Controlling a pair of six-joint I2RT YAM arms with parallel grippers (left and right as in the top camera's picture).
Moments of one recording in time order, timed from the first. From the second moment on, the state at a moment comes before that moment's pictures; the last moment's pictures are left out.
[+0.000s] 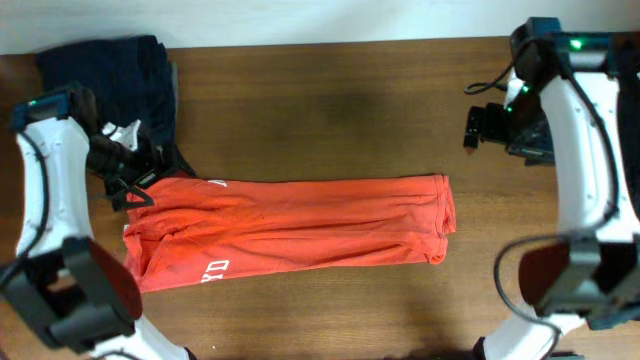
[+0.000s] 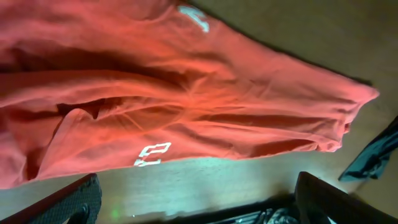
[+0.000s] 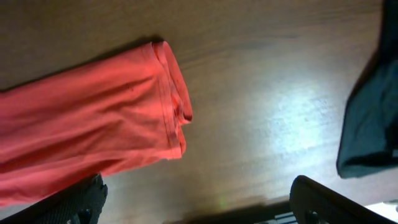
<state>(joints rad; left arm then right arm) 0.30 1.86 1.74 -1.53 0.42 -0.01 -0.07 1.87 2.03 -1.69 0.03 0.23</state>
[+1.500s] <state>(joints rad) 0.30 1.09 1.28 -1.42 0.44 -0.02 -0.44 1.80 1.10 -1.00 -0.69 -0.19</state>
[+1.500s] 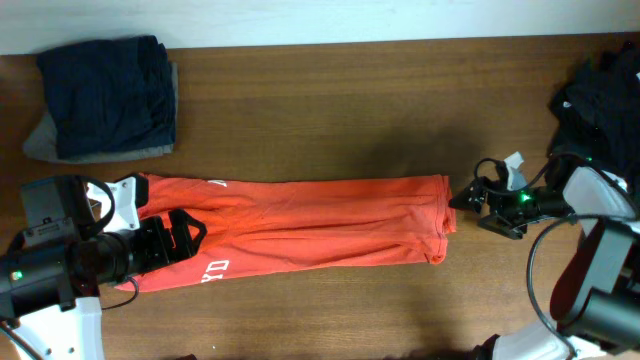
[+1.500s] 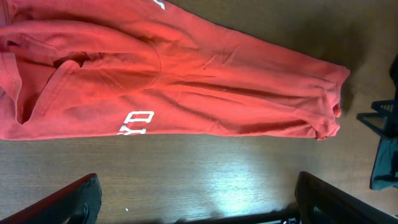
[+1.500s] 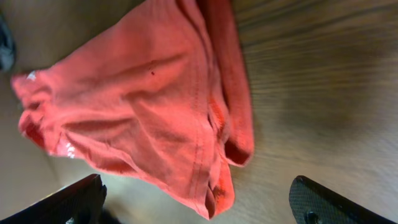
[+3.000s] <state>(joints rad) 0.30 1.09 1.28 -1.42 0.44 -0.02 -0.30 1.82 0.88 -0.66 -0.91 -0.19</state>
